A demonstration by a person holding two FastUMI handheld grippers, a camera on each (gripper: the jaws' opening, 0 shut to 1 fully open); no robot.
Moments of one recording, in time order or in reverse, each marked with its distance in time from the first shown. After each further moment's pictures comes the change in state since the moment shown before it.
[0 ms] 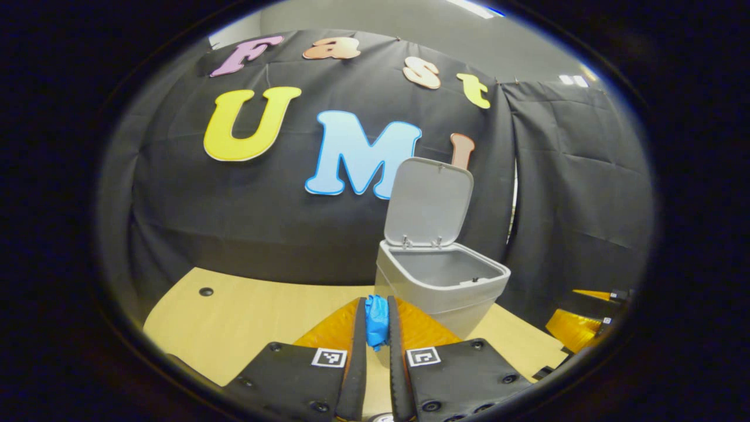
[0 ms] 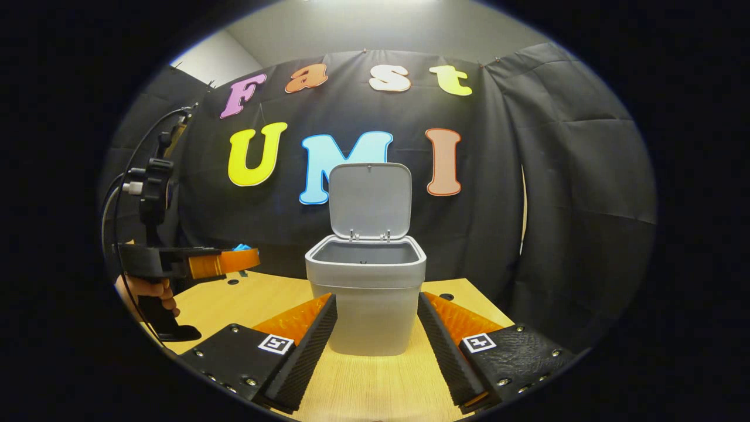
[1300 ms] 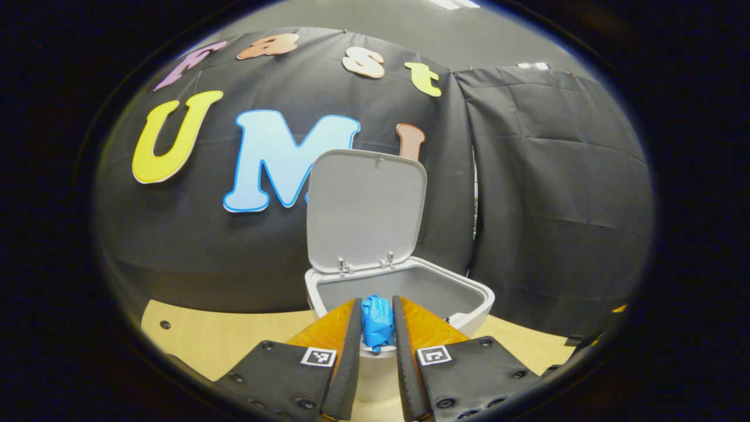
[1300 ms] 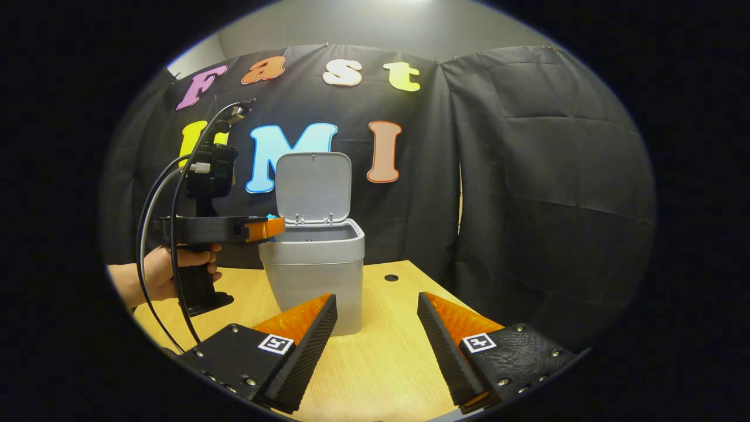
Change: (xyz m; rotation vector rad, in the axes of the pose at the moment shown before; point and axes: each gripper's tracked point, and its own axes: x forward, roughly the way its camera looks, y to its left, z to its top) left arm 0.120 -0.080 0.008 0.113 0.011 -0.205; right arm -0.056 -0.035 -0.023 0.038 0.060 -0.309
